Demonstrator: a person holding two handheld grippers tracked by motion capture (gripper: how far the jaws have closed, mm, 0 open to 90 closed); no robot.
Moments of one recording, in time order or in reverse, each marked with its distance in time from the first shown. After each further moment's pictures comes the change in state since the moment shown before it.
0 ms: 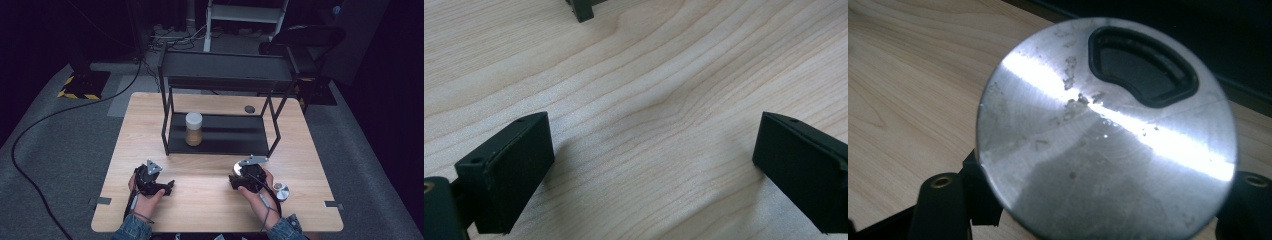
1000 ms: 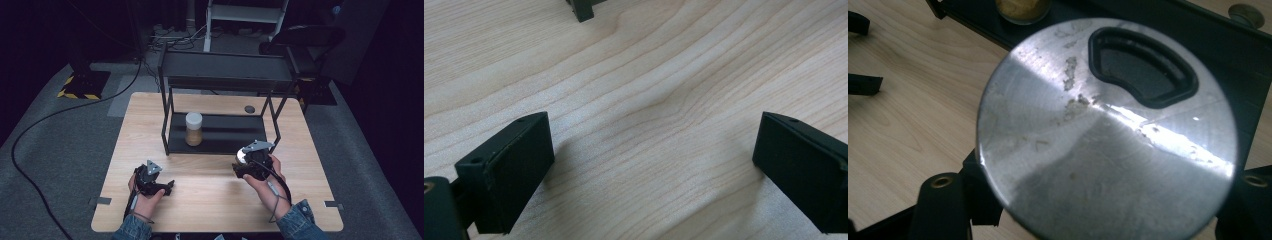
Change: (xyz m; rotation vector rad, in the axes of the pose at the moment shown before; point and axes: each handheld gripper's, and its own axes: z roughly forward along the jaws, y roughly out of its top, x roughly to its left) left arm 0.000 0.000 0.000 -0.001 -0.001 0.000; right arm -0.008 0.048 -0.049 -0.021 0.002 -0.073
